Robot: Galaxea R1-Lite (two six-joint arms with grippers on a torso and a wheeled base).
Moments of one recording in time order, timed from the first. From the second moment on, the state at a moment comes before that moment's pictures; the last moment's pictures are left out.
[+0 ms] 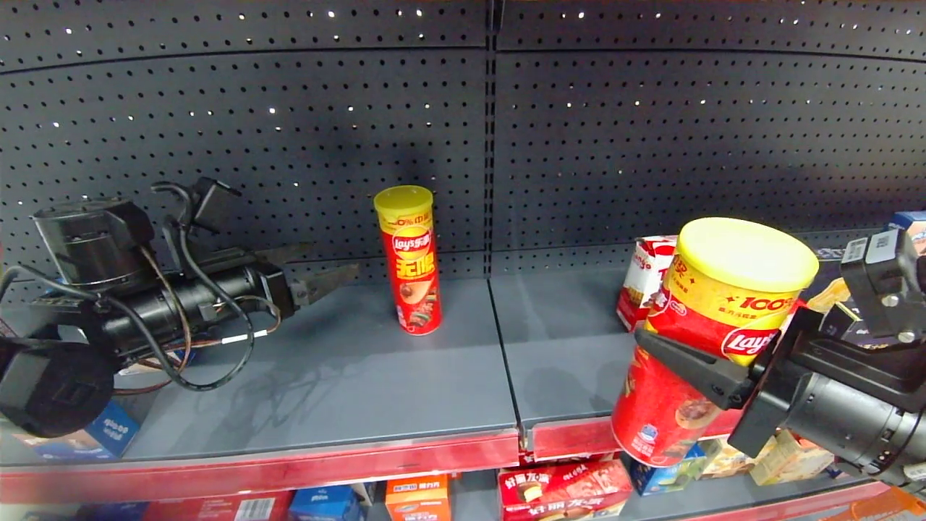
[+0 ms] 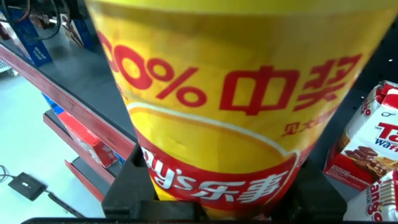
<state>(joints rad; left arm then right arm) -0.03 1.74 -0.77 -0.90 -0.64 -0.04 0.69 1.31 -0.43 -0.94 0.06 -0.09</state>
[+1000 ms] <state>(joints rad) -0.04 1.83 -0.75 -1.02 -0.60 0.01 0.69 1.31 -0.41 -0.94 0.06 -0.09</state>
